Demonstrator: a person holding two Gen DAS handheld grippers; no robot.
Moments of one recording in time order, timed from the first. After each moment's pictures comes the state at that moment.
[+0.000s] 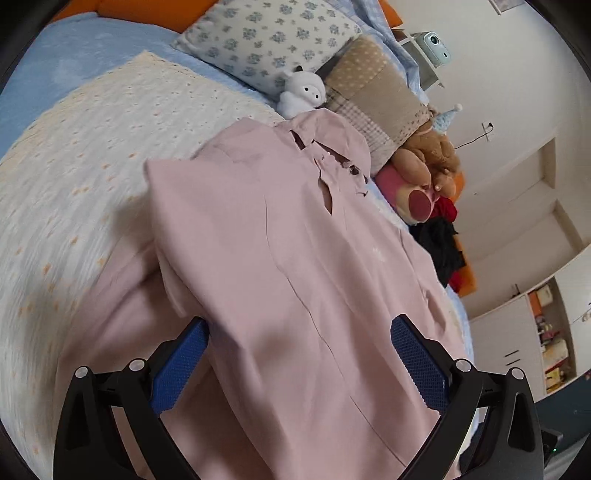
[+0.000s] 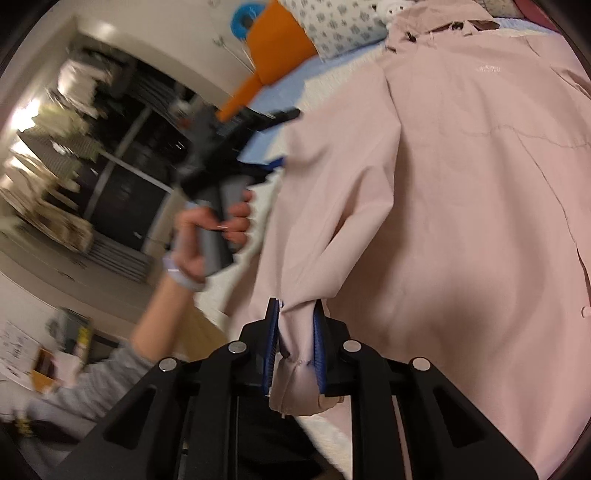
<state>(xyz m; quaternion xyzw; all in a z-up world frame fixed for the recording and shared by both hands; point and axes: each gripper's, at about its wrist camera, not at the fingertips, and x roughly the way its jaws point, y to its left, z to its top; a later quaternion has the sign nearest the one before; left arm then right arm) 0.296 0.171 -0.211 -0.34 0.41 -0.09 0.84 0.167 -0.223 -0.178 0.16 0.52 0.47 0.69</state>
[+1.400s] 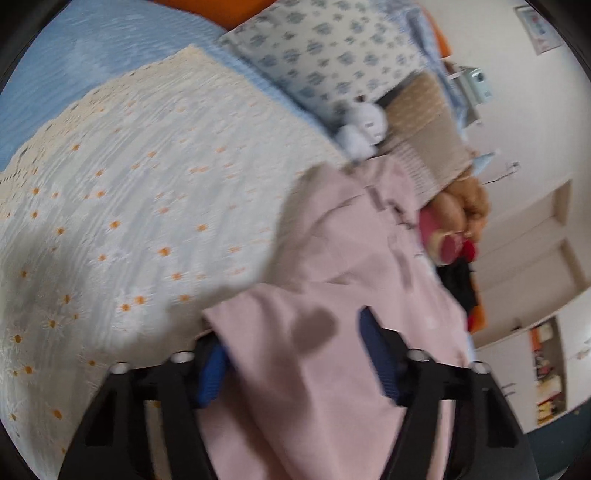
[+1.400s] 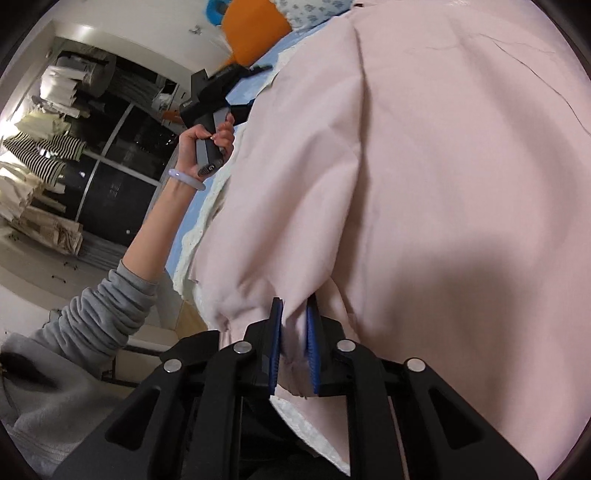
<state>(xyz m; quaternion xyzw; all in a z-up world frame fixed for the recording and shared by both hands) 0.373 0.286 -0.277 -0.38 0.41 -0.06 0.83 0.158 -0.215 -0.273 0.14 0.56 0.44 0.69</state>
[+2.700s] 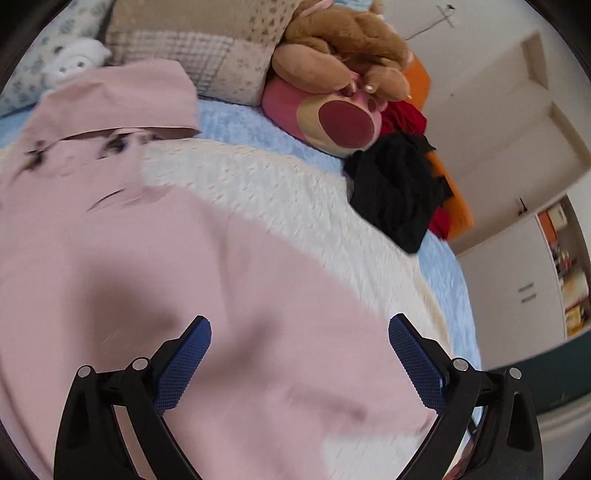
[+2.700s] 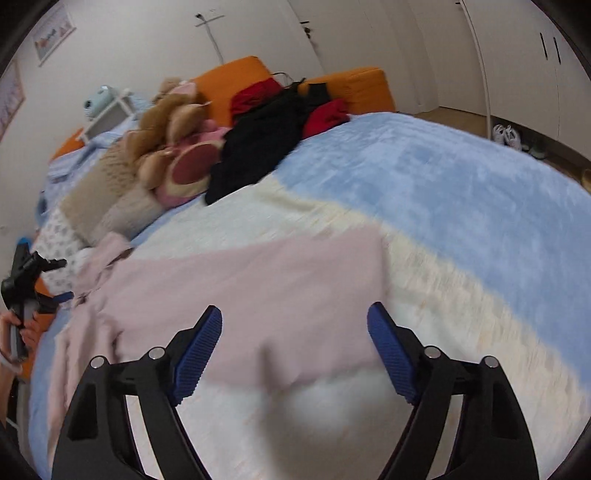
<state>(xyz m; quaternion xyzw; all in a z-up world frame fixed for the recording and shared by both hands) 0.581 -0.181 -0.160 -0.21 0.51 -0.19 0.81 0.258 -0.702 -0.234 0.25 0.33 -0.08 0.91</state>
